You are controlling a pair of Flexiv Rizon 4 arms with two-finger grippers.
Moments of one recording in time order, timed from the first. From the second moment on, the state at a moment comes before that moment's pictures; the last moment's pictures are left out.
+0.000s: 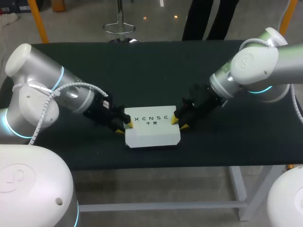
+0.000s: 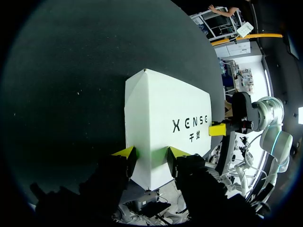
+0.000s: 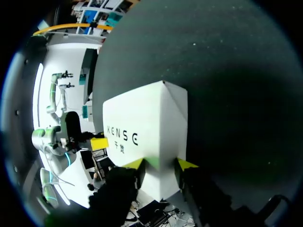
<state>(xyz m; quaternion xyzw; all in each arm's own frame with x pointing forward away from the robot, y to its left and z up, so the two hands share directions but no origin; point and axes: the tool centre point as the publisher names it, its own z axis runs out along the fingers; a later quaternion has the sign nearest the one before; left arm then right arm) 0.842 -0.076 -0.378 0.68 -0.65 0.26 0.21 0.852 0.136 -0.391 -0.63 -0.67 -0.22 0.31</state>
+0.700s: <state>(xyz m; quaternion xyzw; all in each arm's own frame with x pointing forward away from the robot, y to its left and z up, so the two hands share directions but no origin) 0.844 -0.078 -0.370 0.69 -0.64 0.24 0.21 0.859 0.136 -0.380 -0.65 -0.65 -0.20 0.33</state>
